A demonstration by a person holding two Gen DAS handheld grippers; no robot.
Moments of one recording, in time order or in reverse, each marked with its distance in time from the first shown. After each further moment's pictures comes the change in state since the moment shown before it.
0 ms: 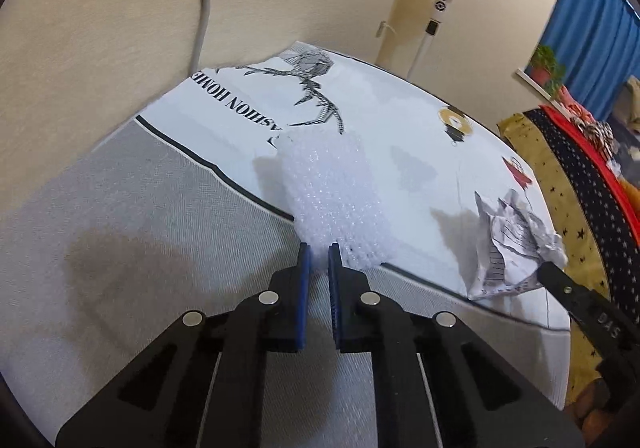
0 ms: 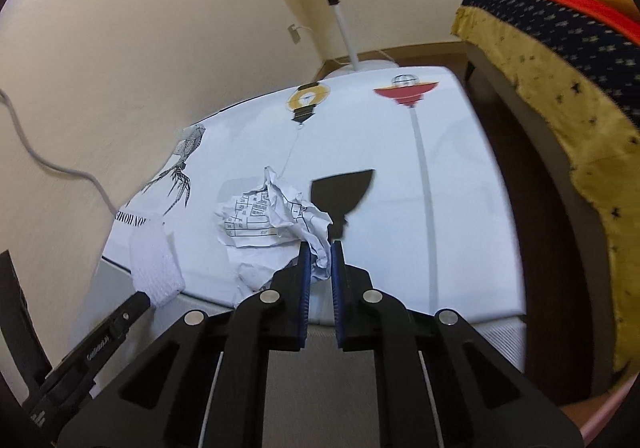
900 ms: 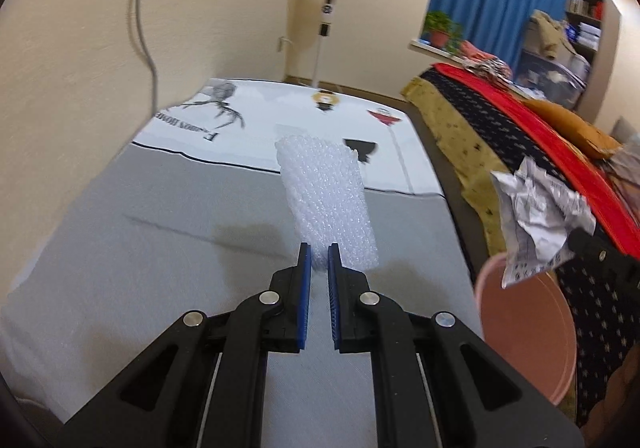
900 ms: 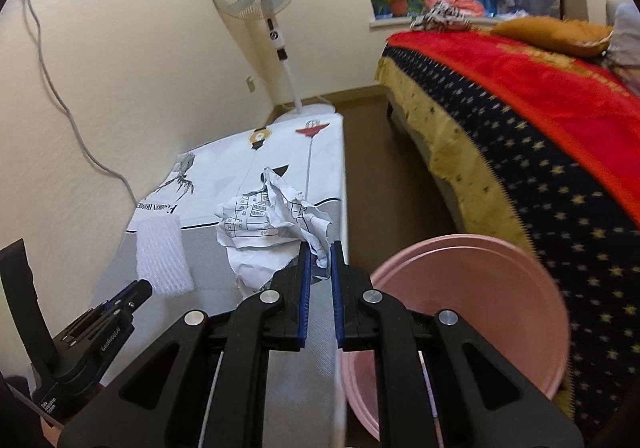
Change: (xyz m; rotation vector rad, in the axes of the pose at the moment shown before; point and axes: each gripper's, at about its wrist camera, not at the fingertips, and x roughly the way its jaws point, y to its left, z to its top) left arm -0.164 -0.032 -0.090 0.289 -0.049 -0.194; right arm -0.245 -0.021 -0.103 0.032 -0.174 -0.185
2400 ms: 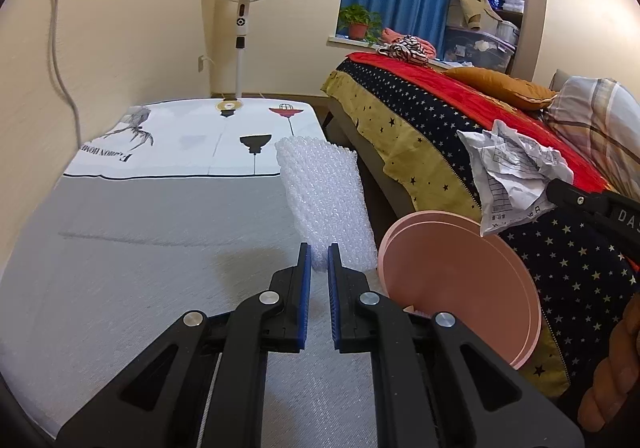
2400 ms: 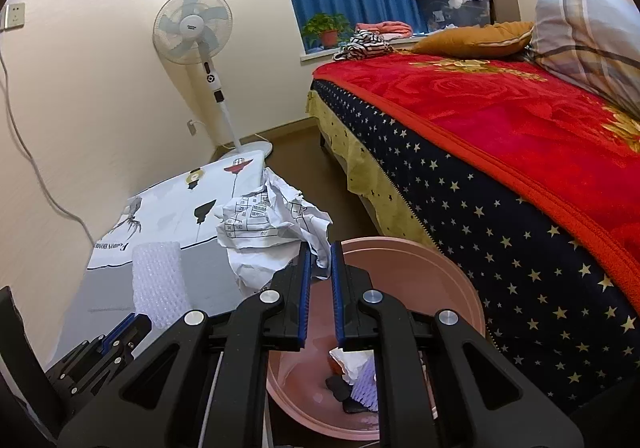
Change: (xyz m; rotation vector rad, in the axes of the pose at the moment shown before) left arm -0.017 -0.079 -0.038 0.184 -0.035 -0.177; right arm -0.051 -0.062 -0.019 0.126 -0.119 -0.177
